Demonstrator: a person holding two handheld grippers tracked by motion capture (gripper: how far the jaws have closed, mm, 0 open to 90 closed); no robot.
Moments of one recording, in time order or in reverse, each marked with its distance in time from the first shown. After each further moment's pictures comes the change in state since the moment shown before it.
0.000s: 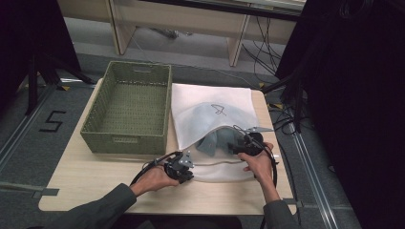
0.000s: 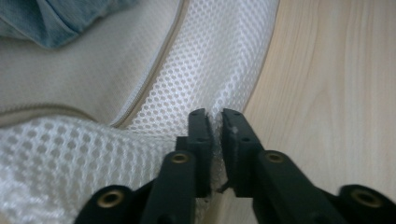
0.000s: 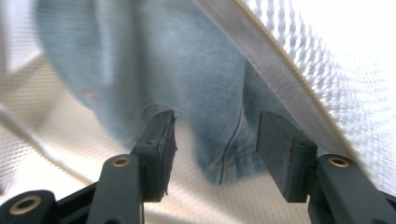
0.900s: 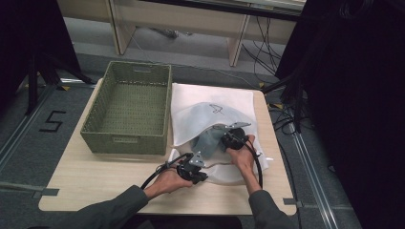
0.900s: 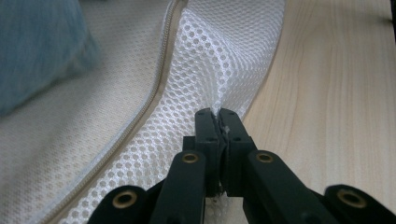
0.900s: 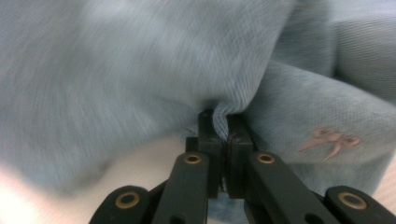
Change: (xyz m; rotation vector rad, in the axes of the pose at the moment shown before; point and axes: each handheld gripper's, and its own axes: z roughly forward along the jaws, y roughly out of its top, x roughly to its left) left arm -0.016 0.016 0.033 -0.137 -0.048 -0.106; right arm 0.016 0.018 0.056 0.064 -0.102 -0.159
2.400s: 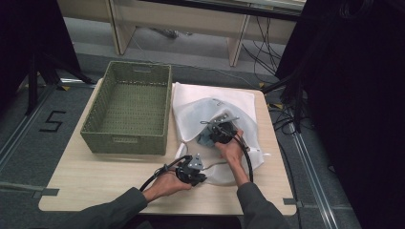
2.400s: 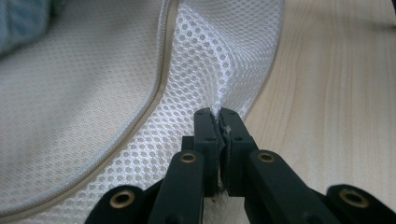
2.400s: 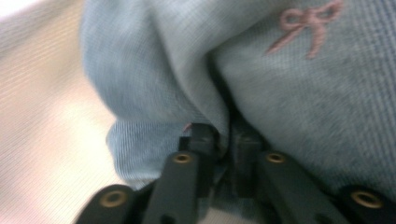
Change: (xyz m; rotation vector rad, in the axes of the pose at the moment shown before) left arm -0.005 -0.004 -0.003 0.001 0.023 0.016; right arm 0.022 0.023 0.026 0.008 0.053 0.034
